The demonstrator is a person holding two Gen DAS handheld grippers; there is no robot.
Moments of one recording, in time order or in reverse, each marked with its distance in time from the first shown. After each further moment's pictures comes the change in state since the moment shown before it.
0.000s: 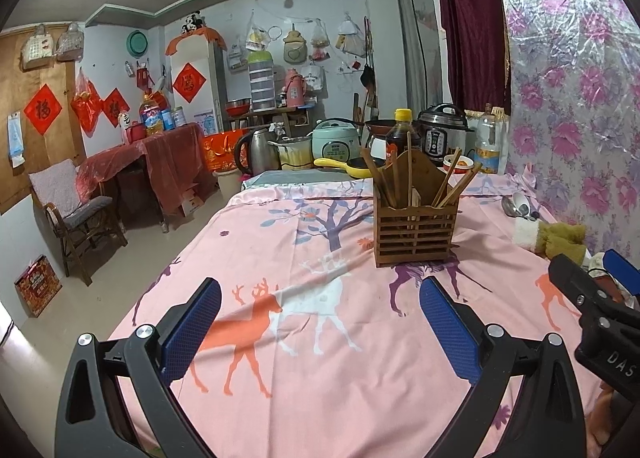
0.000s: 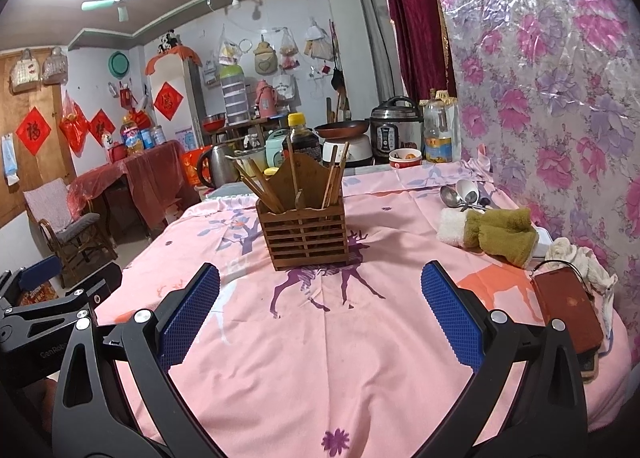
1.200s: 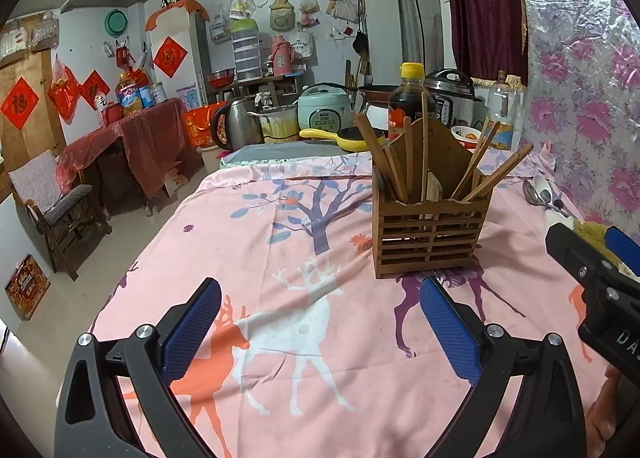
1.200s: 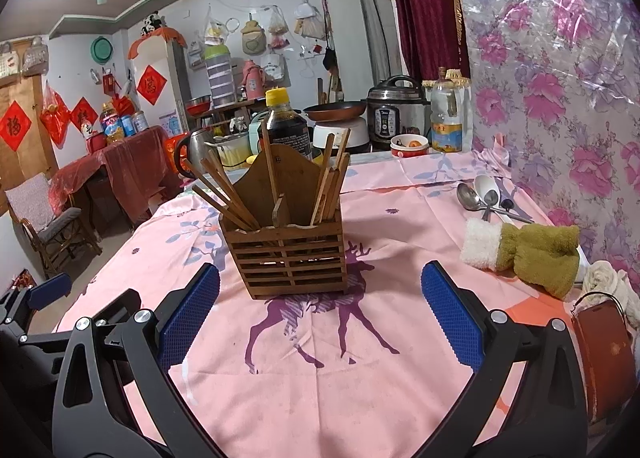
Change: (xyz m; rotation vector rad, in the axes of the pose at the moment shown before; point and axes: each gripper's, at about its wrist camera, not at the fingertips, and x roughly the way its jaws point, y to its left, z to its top) left arm 0.127 -0.019 0.029 0.020 0.117 -0.024; right arm 0.113 0.000 0.031 0.005 0.055 -0.030
